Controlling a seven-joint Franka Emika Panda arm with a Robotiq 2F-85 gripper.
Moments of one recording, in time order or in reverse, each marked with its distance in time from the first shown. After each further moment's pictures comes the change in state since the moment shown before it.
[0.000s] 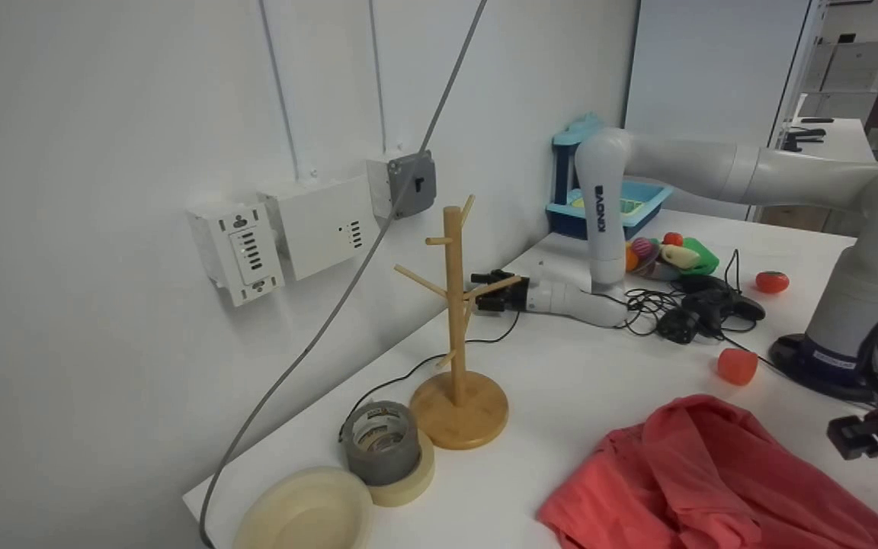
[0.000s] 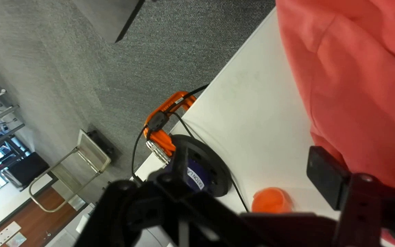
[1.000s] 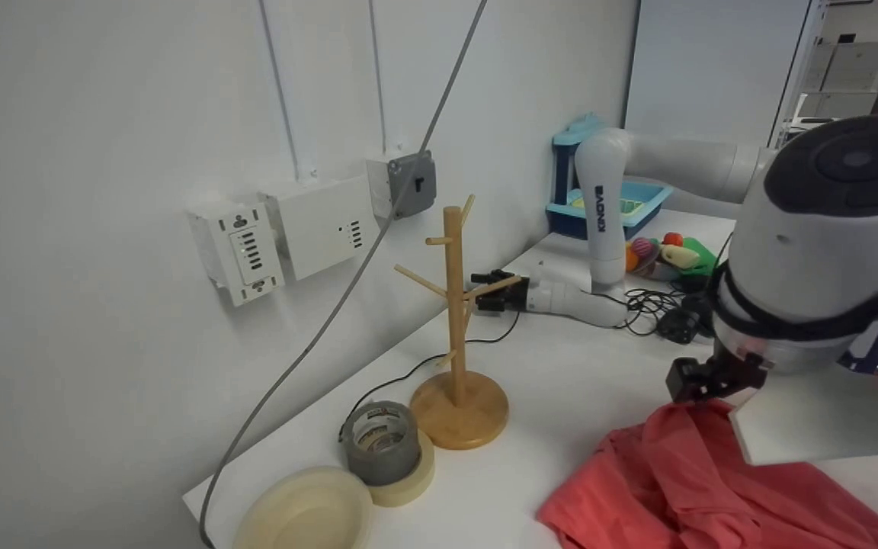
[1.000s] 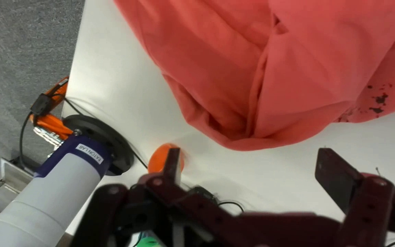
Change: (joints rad) arm -0.006 0.160 0.035 0.284 0.108 0.160 -0.005
